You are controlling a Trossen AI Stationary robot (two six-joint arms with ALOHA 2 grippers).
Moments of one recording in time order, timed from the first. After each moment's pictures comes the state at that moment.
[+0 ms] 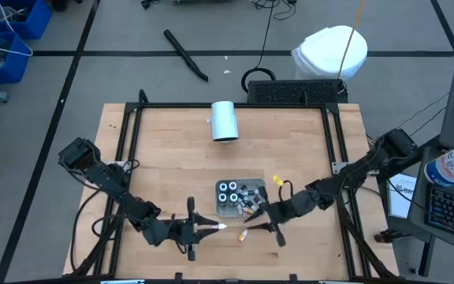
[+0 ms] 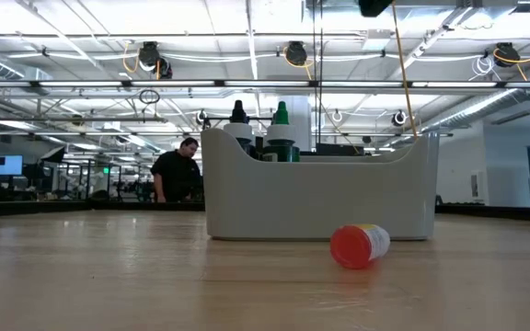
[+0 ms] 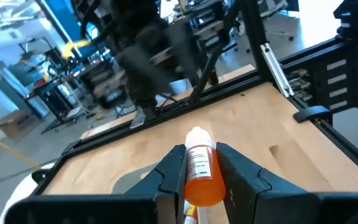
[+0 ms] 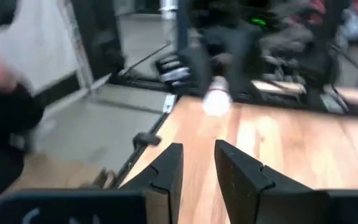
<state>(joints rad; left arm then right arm) -0.72 1.63 0.85 0.65 -0.75 0.29 0.50 1.45 0.78 0.50 0.18 0.07</state>
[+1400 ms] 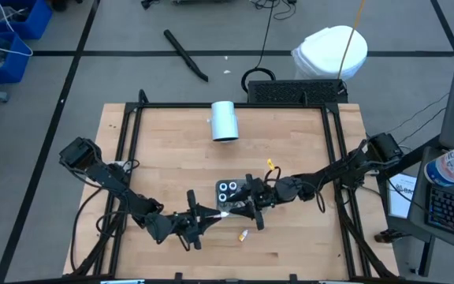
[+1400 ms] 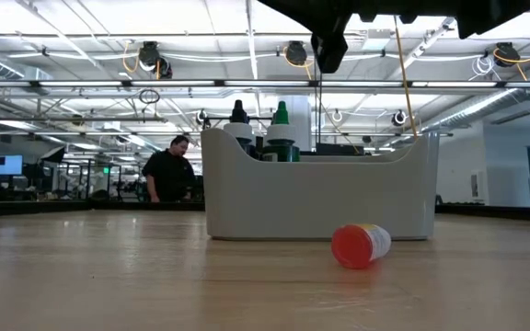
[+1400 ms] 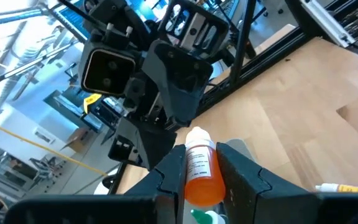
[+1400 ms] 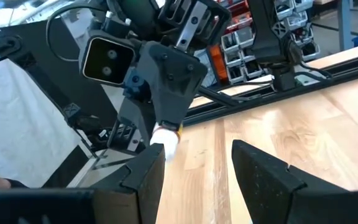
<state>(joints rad) -0.67 1.63 0.85 0.66 -0.84 0.59 0.33 1.62 0.78 0.79 0.13 0.42</state>
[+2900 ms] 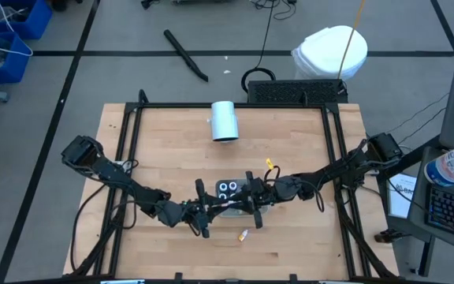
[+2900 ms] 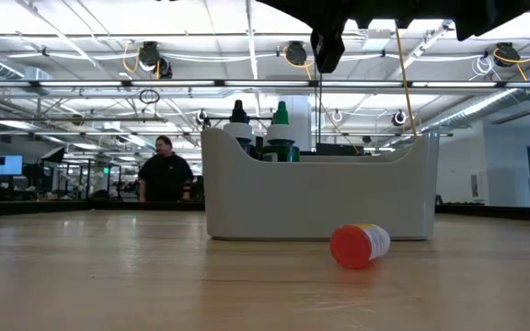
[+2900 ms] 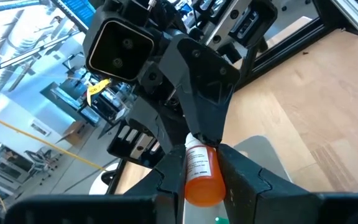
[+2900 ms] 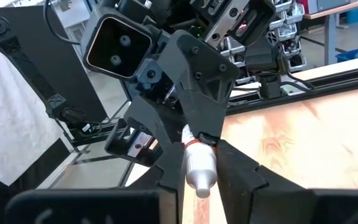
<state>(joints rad) -0.53 1.63 0.85 0.65 -0.72 0.57 0.33 1.62 0.78 0.79 0.14 0.33</state>
